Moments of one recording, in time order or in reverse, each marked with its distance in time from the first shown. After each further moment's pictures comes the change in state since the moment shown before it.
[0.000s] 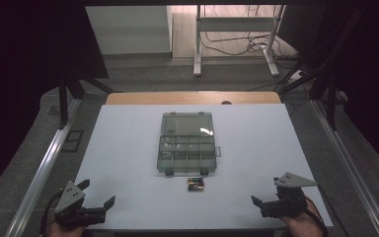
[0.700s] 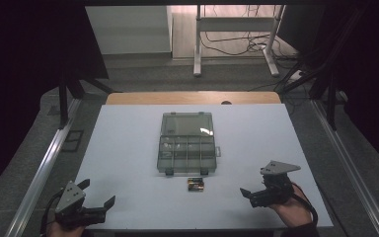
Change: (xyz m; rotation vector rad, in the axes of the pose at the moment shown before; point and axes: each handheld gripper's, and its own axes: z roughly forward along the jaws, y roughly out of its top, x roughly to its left) left arm 0.001 0.000 0.001 0.007 -0.005 0.011; right arm 0.006 0.037 0.022 0.036 0.073 -0.069
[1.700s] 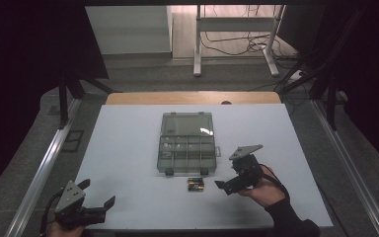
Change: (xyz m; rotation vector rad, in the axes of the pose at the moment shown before) left arm 0.001 0.000 0.000 0.001 -0.007 -0.004; right arm 0.022 0.060 0.053 0.117 0.144 -0.076
